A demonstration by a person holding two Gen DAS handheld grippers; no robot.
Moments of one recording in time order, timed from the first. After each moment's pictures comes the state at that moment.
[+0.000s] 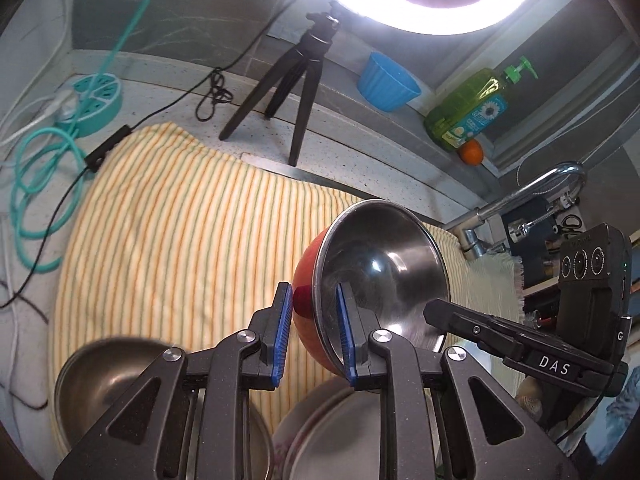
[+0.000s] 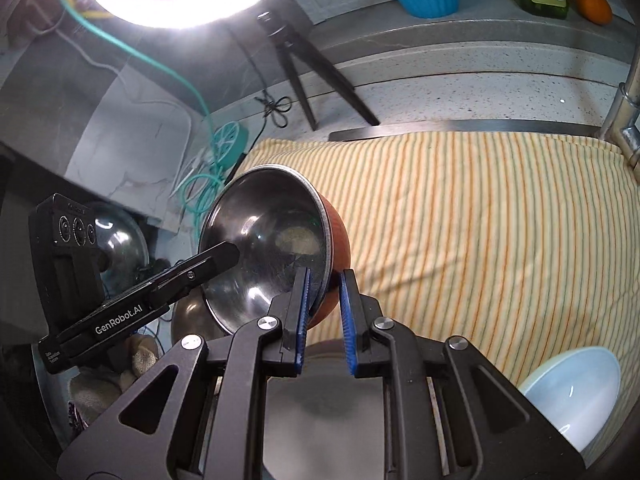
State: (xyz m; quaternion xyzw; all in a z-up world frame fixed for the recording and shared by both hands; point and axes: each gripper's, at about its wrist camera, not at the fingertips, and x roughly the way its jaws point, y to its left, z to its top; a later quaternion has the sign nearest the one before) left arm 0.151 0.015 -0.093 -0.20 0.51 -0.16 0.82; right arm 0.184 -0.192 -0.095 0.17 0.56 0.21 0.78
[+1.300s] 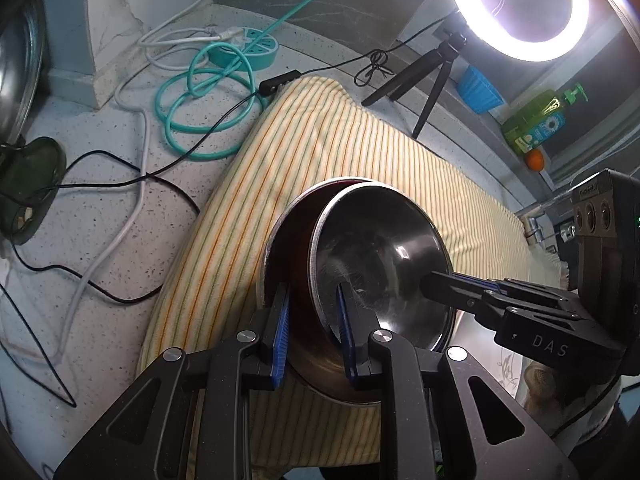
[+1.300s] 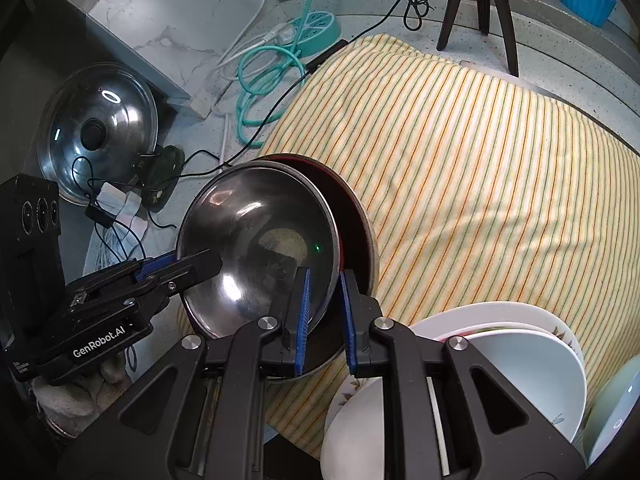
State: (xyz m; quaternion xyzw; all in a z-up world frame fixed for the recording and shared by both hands) left arm 0.050 0.118 -0.128 -0.20 0.53 -0.04 0.82; right arm 0.137 -0.039 -0.136 0.02 0.60 0.29 0.74
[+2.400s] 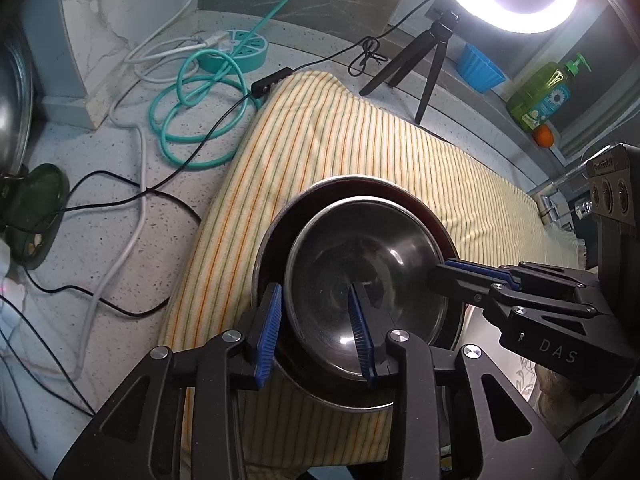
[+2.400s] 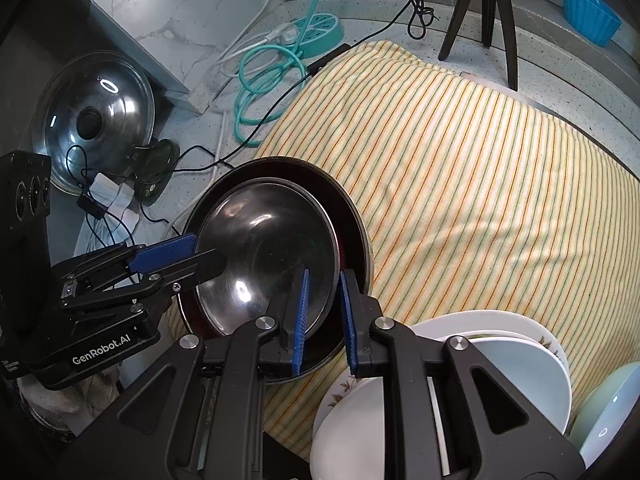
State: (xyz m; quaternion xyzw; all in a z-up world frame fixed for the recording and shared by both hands) left arm 0.058 0.105 -0.125 -0.15 0.54 -0.04 0.82; right arm 0.136 -0.037 -0.131 -0.01 0.60 0.29 0.75
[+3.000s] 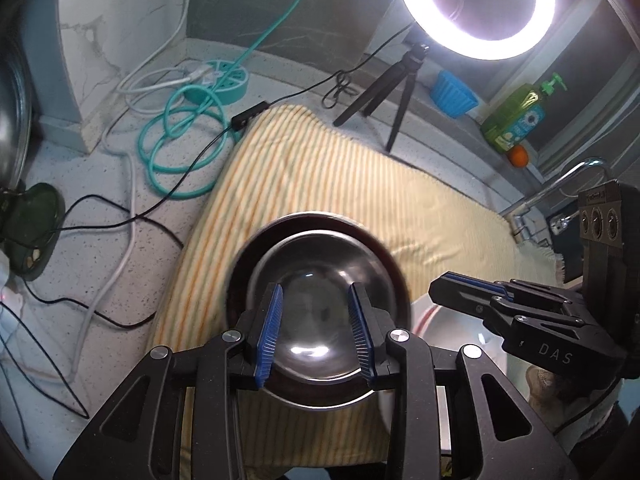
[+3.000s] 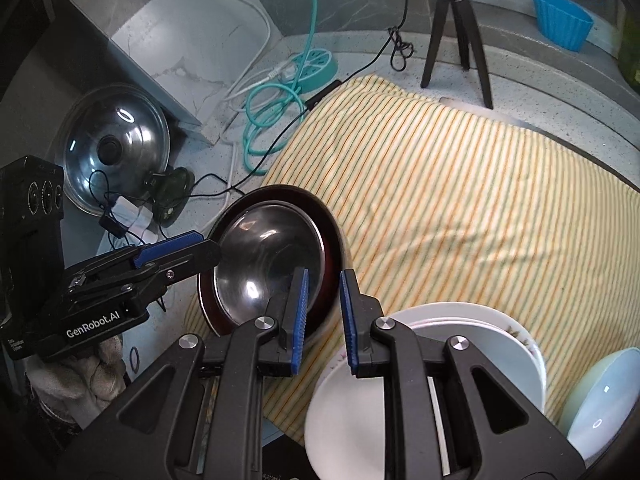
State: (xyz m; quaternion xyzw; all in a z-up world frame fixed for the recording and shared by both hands) left arm 0.056 0.094 -0.091 -0.17 0.50 -0.06 0.84; right arm 0.127 -0.080 -0.091 0.03 0.56 0.29 0.77
